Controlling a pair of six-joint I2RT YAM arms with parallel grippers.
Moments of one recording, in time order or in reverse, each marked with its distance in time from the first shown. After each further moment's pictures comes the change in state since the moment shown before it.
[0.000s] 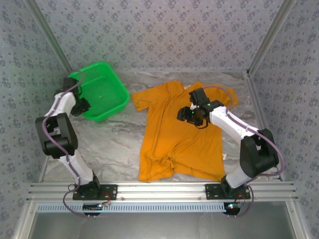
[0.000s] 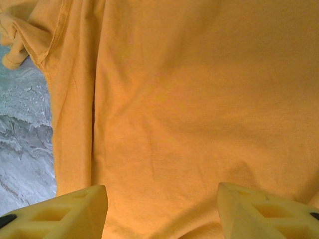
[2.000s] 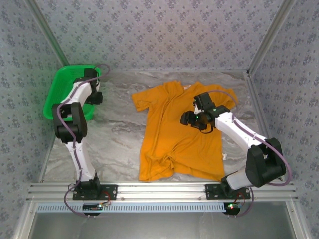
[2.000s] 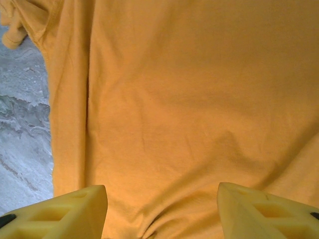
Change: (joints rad) left arm -0.214 0.257 0.291 -0.030 -0.129 0.372; right arm -0.021 -0.116 -0.094 -0.032 -0.021 -0.014
